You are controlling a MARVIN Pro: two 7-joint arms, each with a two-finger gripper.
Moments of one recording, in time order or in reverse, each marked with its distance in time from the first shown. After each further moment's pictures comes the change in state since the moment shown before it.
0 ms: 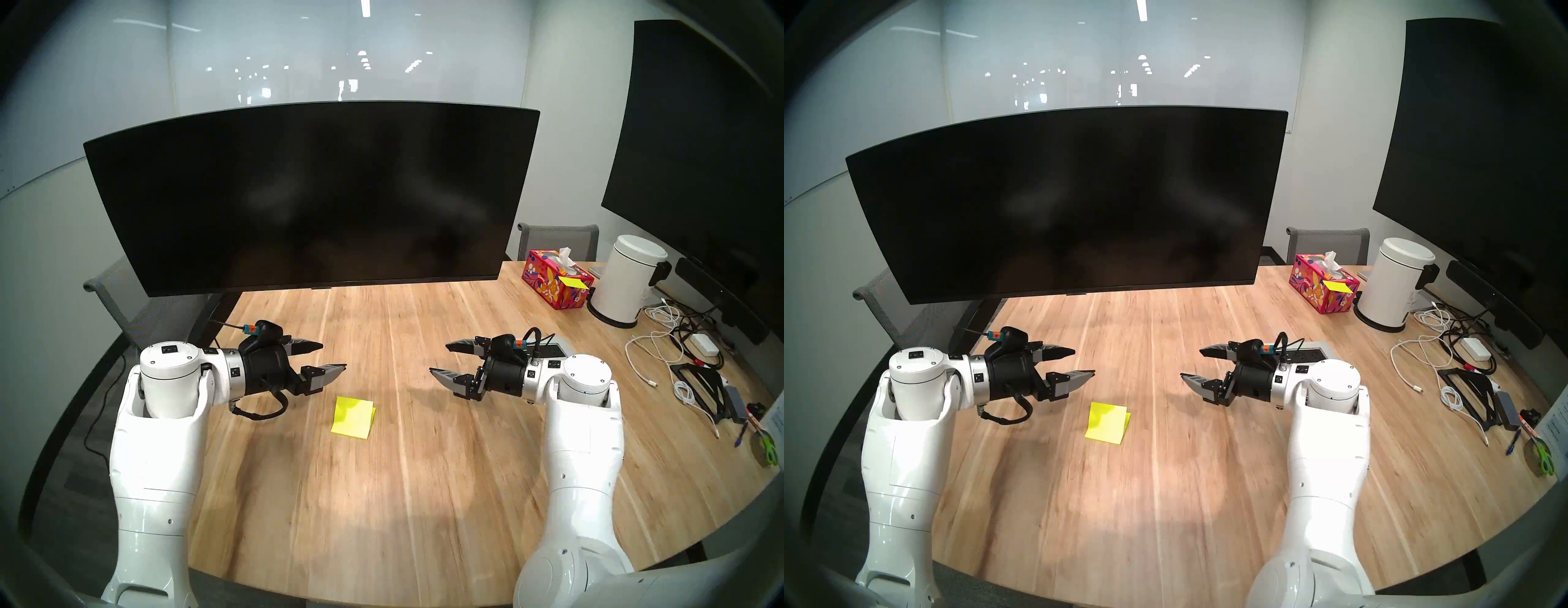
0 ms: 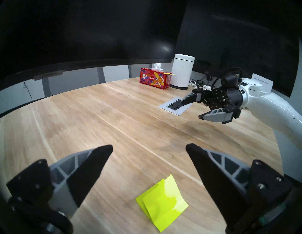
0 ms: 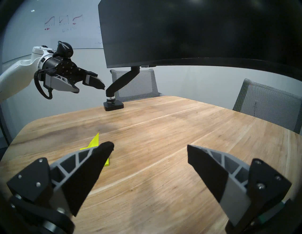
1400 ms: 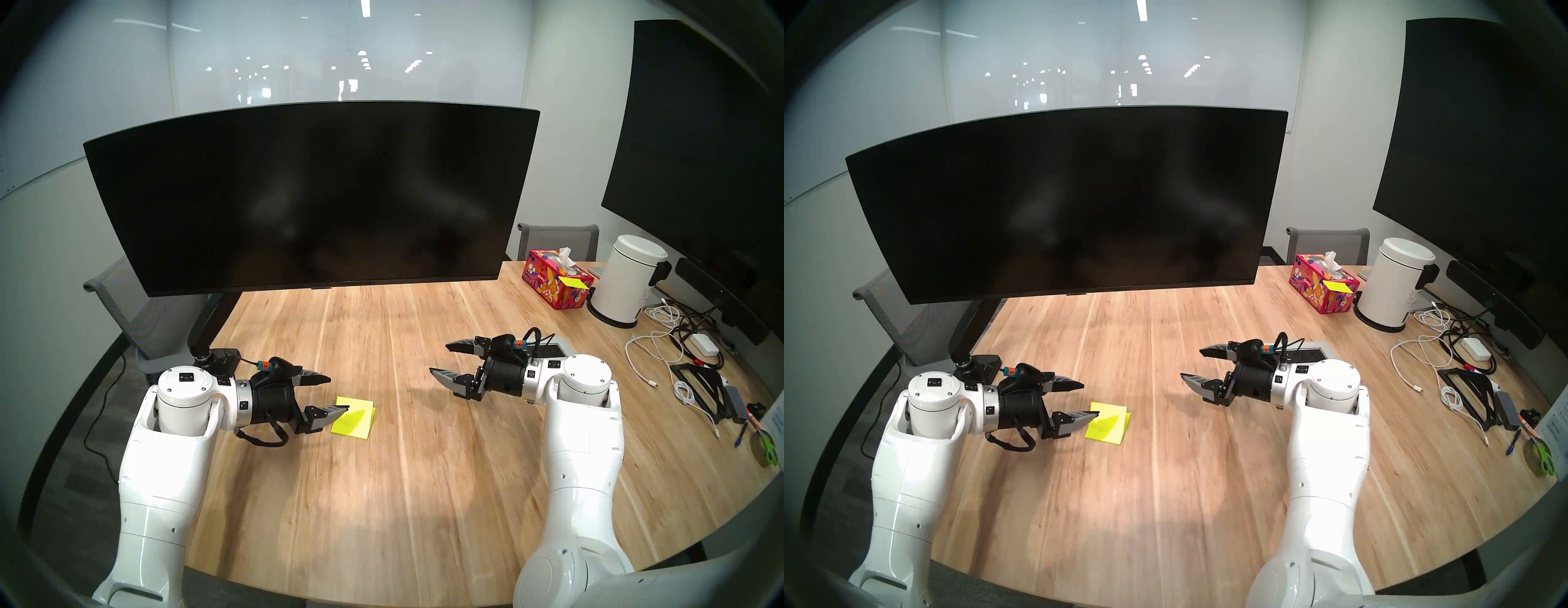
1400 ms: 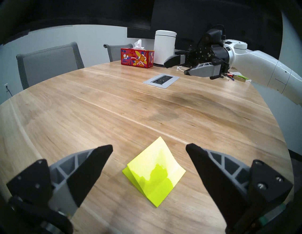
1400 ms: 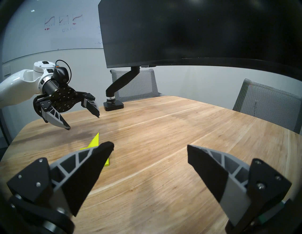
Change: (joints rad) left arm 0.036 0.040 0.059 0.142 0.054 -0.199 -0.055; right arm 0.000 0.000 0.000 0.000 0.000 0.000 0.000
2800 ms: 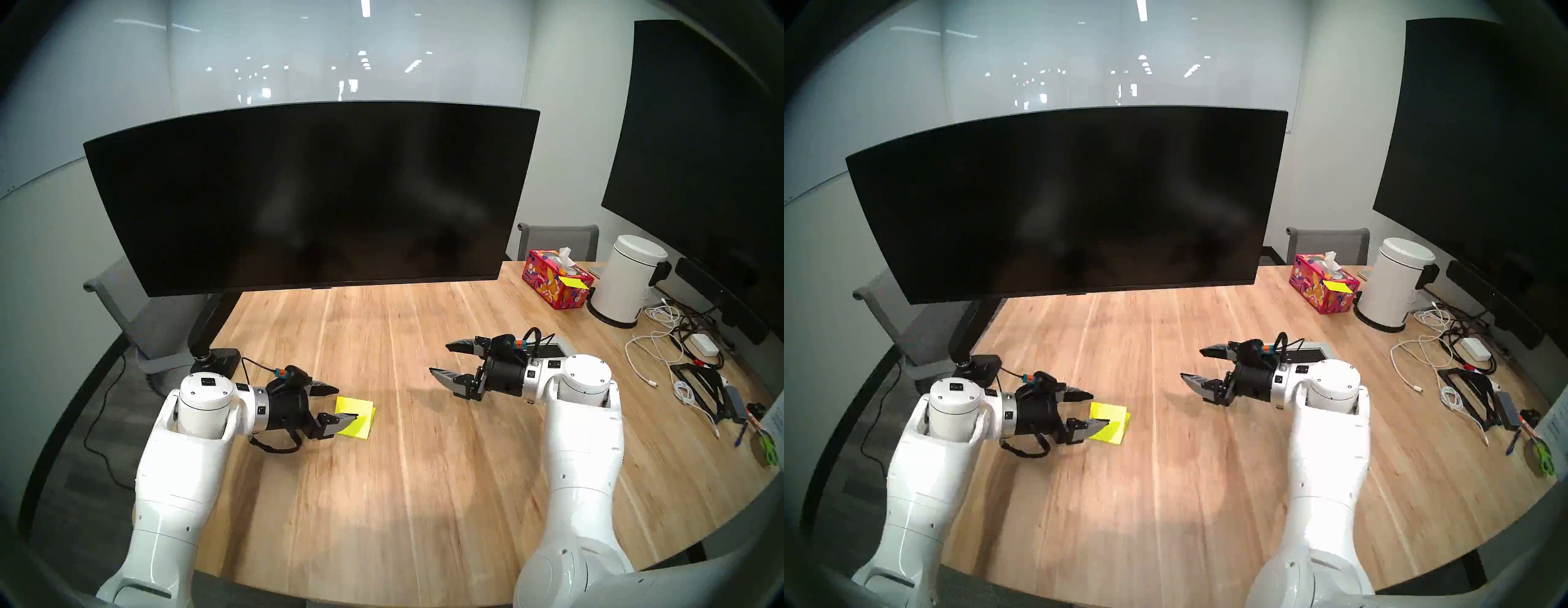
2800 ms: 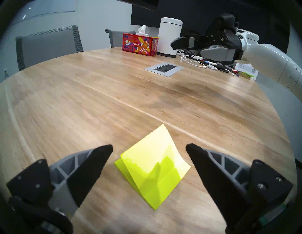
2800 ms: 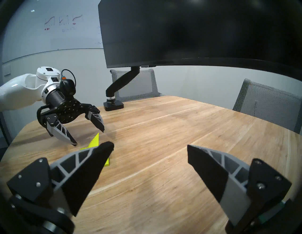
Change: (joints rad) left arm -0.030 -0.015 0.068 0.083 0.031 0.033 0.054; right arm 0.000 0.000 0.000 0.000 0.000 0.000 0.000
